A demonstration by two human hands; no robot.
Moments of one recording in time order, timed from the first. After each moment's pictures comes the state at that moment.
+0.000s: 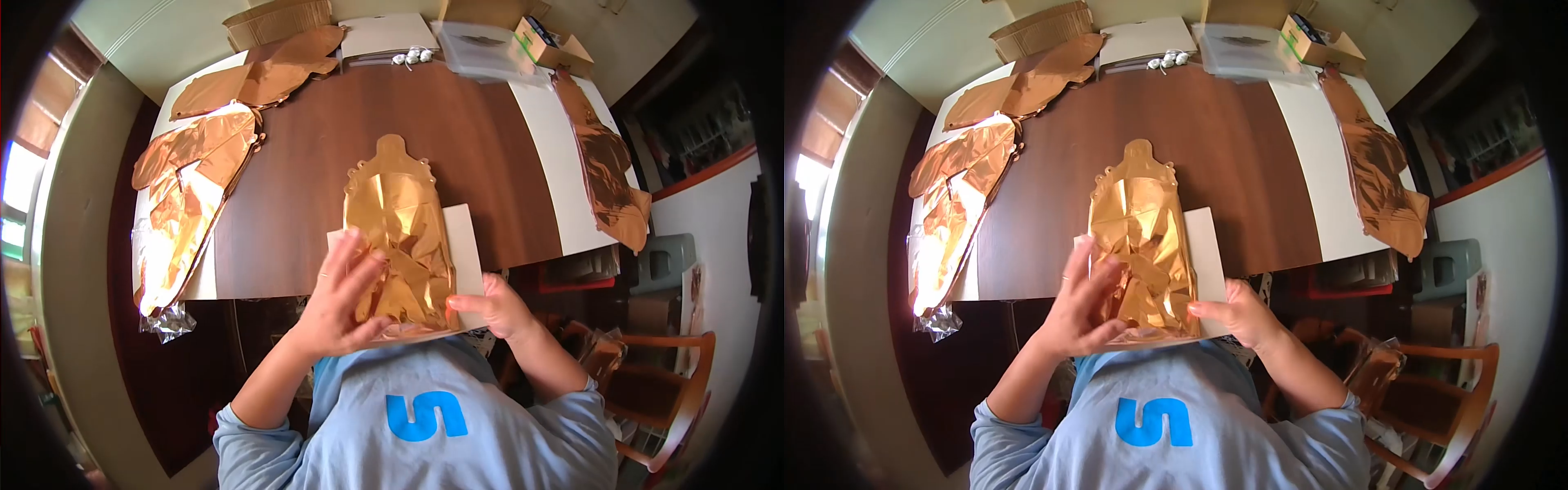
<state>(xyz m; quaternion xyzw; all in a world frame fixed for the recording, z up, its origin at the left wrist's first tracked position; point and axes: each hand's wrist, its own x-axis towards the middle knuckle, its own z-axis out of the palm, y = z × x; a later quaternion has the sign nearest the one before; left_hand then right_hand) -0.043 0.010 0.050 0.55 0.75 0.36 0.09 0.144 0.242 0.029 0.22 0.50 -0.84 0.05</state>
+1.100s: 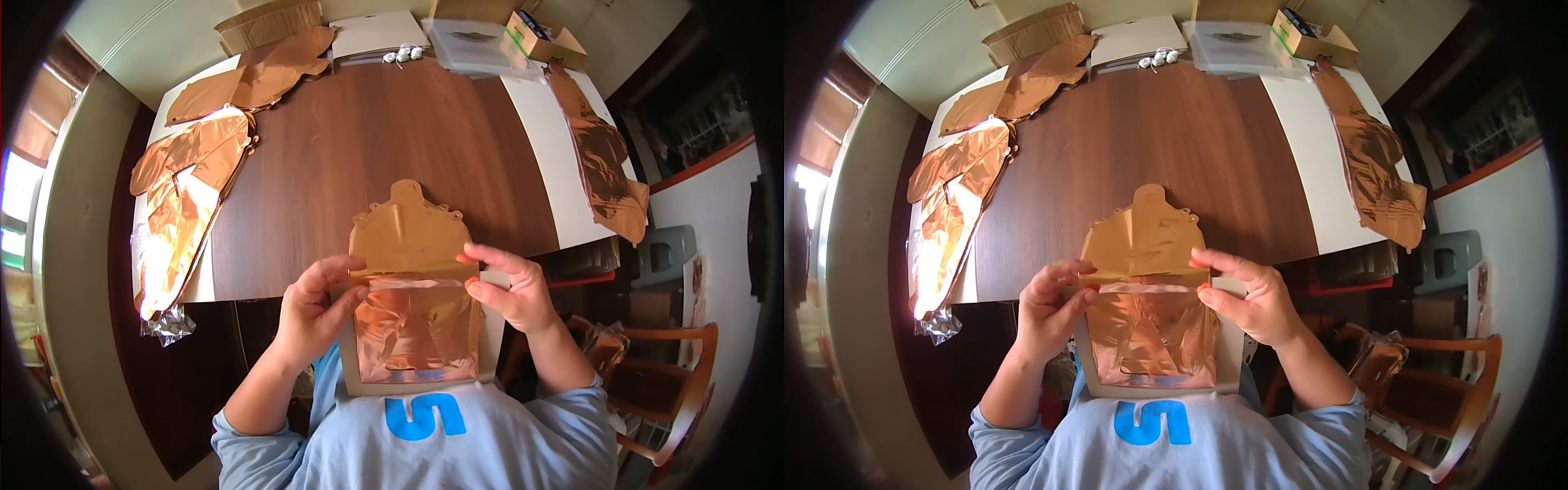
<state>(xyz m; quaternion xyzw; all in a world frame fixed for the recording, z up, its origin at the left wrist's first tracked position) -0.026 0.011 0.081 0.29 0.64 0.65 0.29 0.143 0.250 0.077 0.13 0.69 -0.70 -0.13</state>
